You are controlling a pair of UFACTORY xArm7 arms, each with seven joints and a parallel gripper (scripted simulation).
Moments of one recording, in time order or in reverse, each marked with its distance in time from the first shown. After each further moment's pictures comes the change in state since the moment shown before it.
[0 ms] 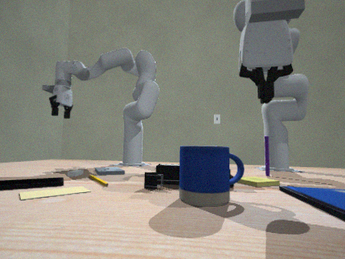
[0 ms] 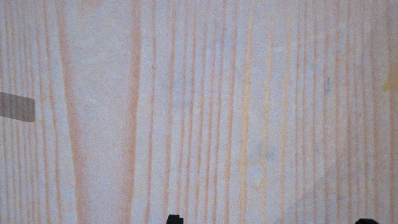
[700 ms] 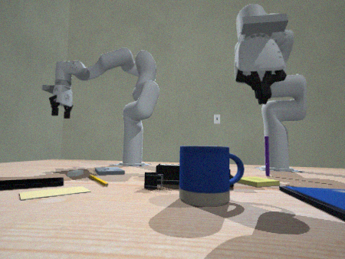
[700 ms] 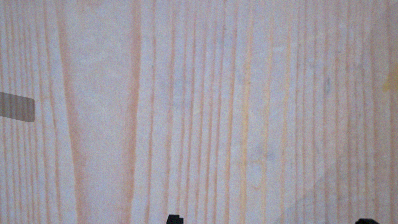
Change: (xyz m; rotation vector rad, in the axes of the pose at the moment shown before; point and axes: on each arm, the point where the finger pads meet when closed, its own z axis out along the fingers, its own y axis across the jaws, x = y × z) left arm -0.005 0.004 -0.001 -0.007 0.390 -0.009; right arm 0.000 0.000 0.000 0.000 0.000 0.000
